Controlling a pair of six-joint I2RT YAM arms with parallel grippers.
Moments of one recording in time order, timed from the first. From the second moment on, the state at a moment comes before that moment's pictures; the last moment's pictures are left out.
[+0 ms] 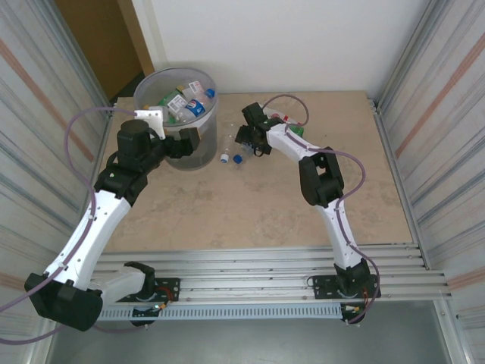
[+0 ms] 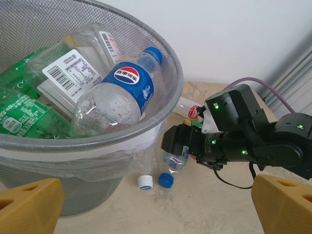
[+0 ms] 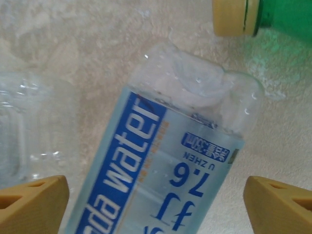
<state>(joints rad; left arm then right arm) -0.31 1.10 1.13 -0.36 0.07 -0.30 0.52 2.43 2.10 -0.69 0.11 0.80</state>
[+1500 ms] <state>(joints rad) -0.32 1.14 1.07 -0.21 0.22 -0.42 0.57 1.49 1.11 -0.19 -0.03 0.52</state>
